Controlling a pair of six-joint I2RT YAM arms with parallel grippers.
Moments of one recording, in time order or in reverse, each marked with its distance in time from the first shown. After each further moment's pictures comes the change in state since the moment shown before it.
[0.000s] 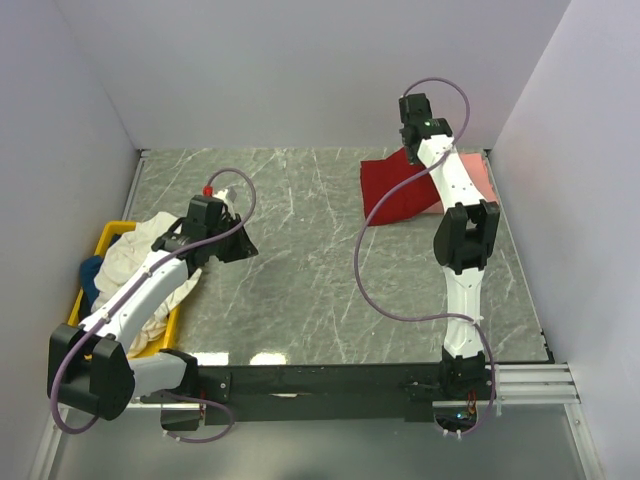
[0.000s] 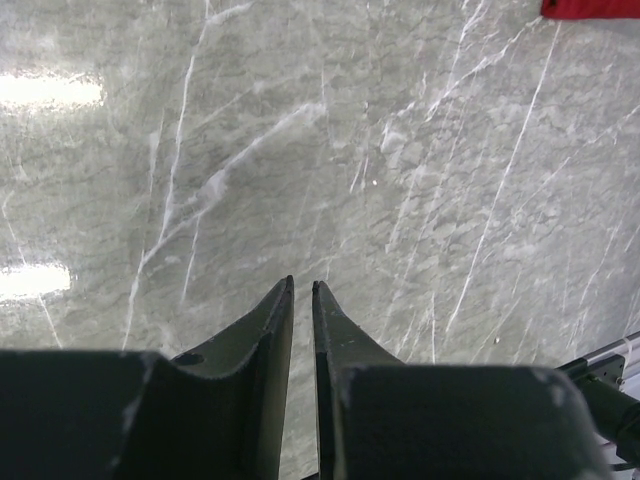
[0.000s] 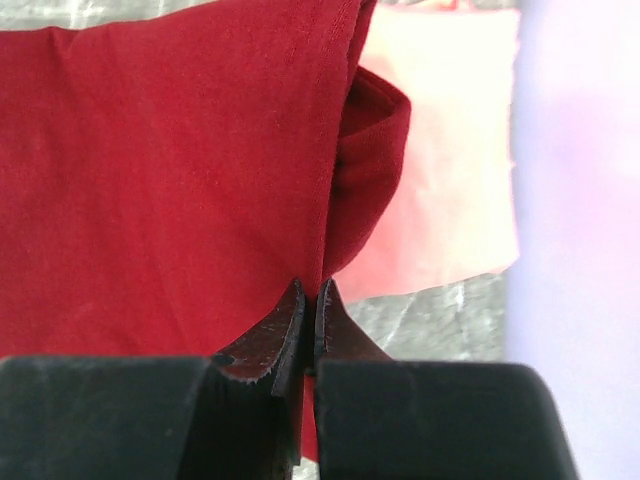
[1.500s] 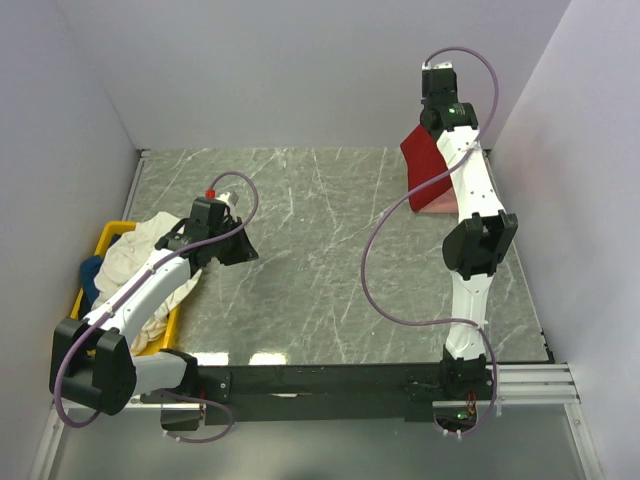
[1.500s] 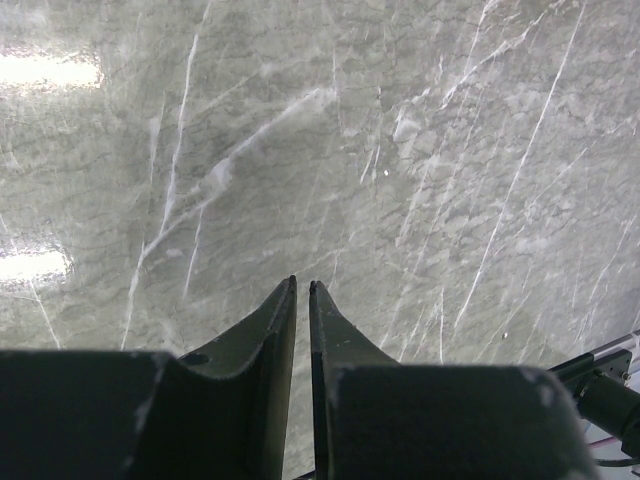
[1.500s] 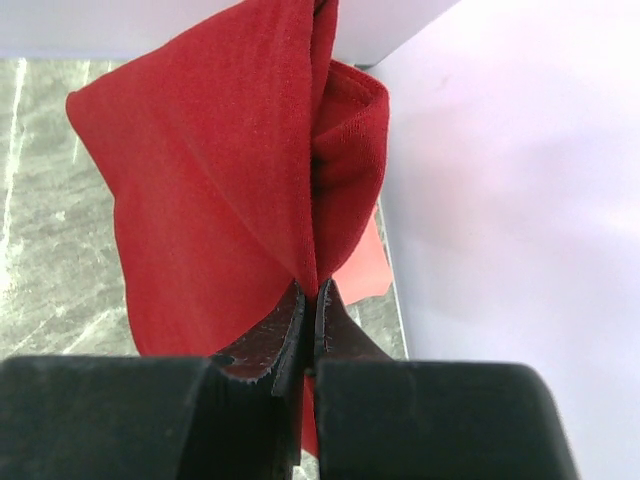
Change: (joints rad) left arm 0.000 0.026 -0.016 0.001 0.009 0.000; right arm -0.034 -0.089 0.129 0.022 0.119 -0.117
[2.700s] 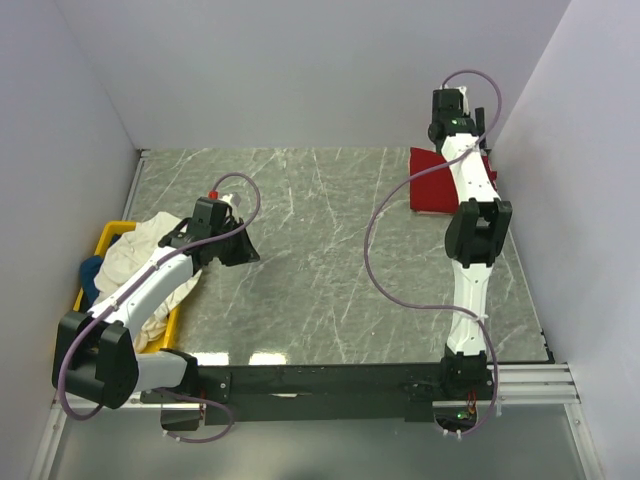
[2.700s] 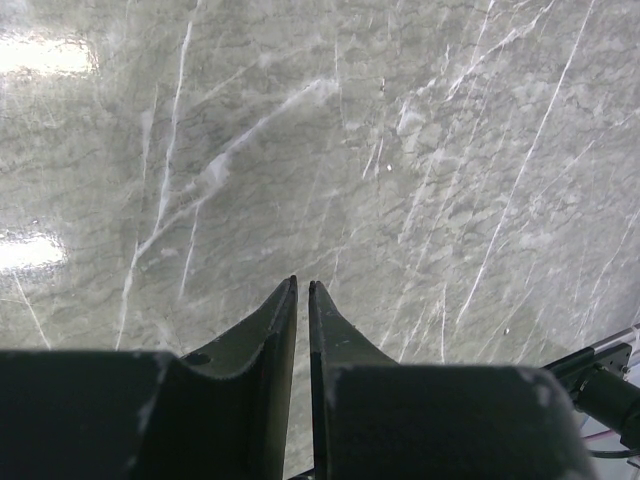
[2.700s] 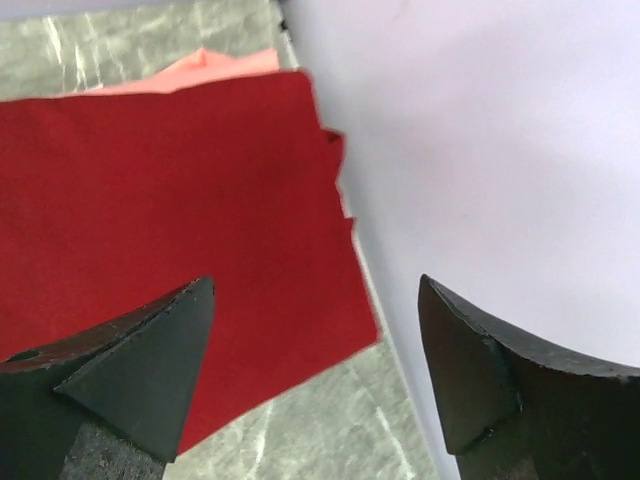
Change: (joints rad) left arm 0.000 0.032 -0.001 0.007 0.017 0.000; right arm -0.106 0.154 -0.050 0.143 0.132 0.010
